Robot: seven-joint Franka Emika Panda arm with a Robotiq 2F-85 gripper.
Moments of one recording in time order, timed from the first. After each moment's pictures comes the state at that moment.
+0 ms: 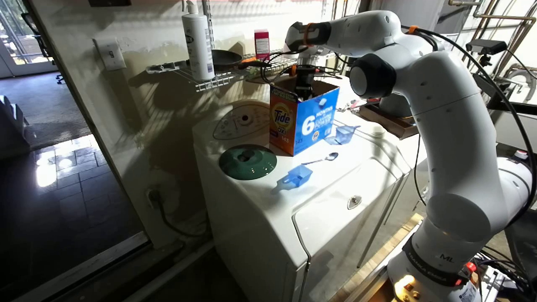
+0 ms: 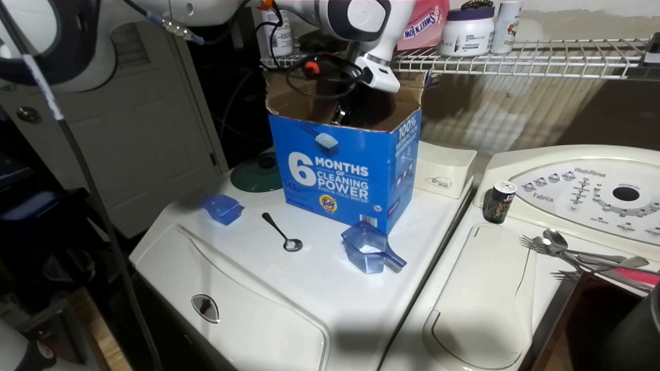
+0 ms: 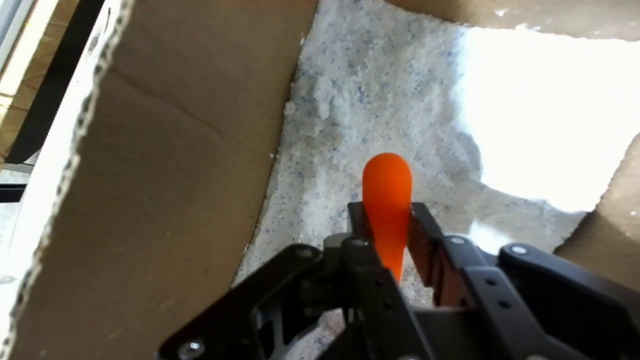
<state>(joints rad) -0.08 0.72 -0.37 -1.07 0.41 1.39 0.78</state>
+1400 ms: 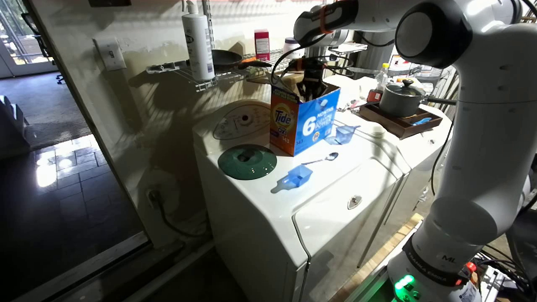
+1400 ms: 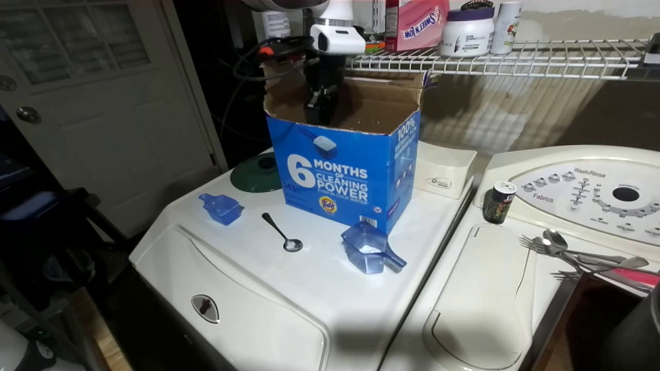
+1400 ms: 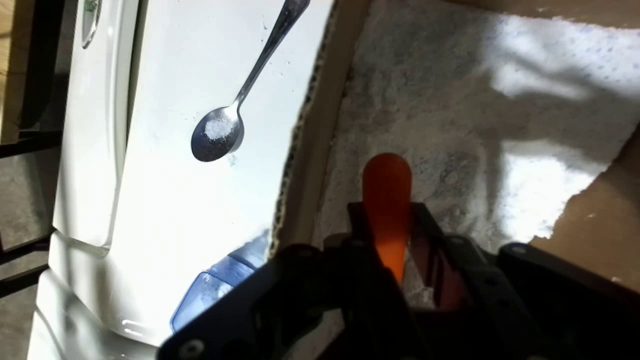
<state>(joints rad) -0.02 0.31 -0.29 -1.58 0.12 1.75 0.95</state>
